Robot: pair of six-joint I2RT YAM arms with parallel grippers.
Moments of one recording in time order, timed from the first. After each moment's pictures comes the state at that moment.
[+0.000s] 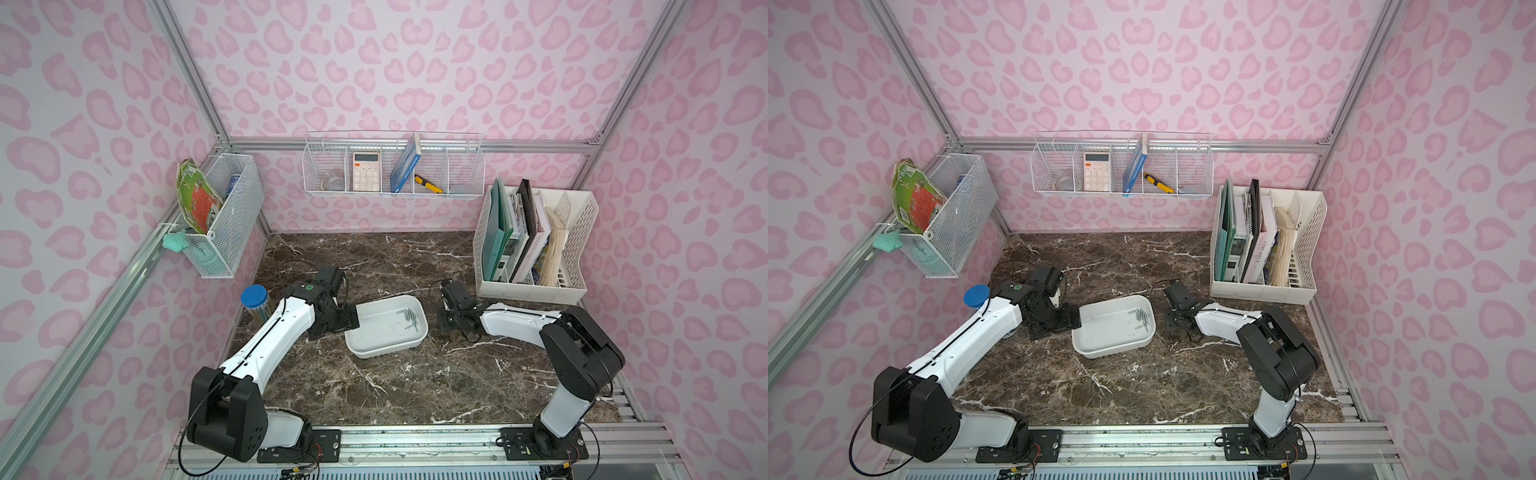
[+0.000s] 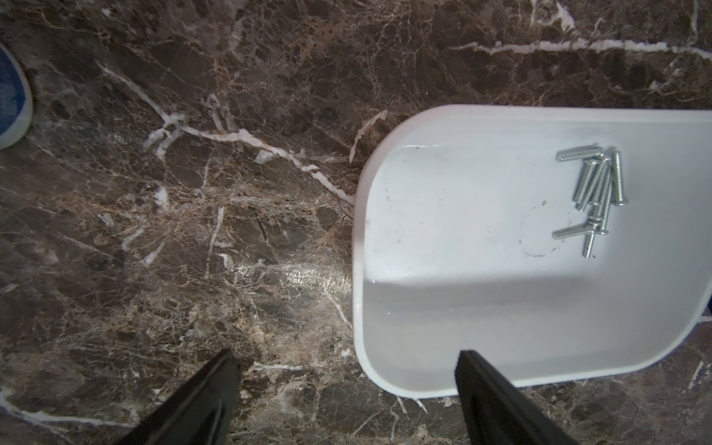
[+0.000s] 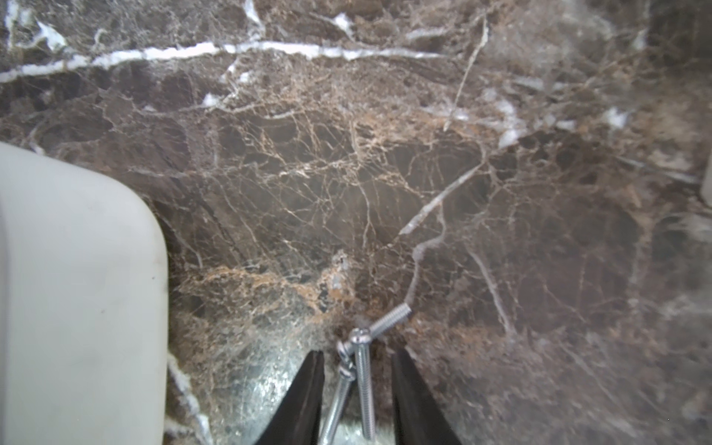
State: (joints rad) left arm -0.27 1.38 1.09 -1.02 0.03 -0.51; right arm 0.66 1.75 0.94 -0.21 0.13 0.37
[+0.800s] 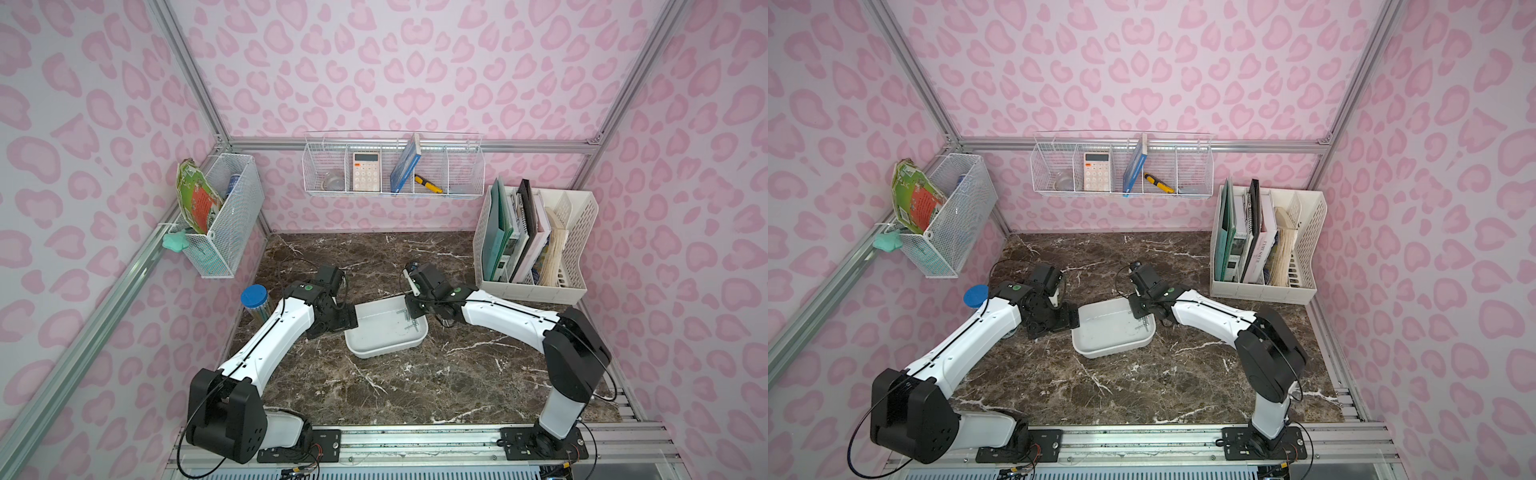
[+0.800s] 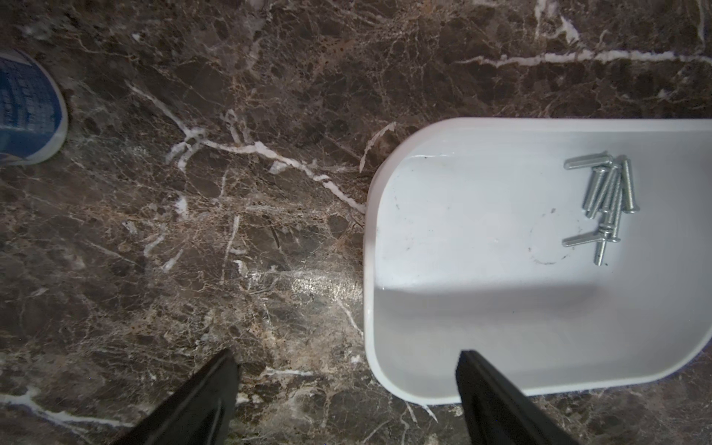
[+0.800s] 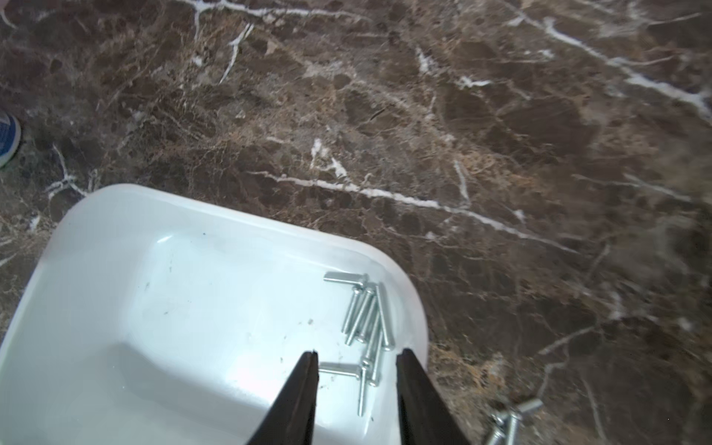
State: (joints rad) left arm -0.27 1.37 1.09 -1.01 -0.01 -0.50; right arm 0.84 1.82 1.31 -0.37 0.11 0.29
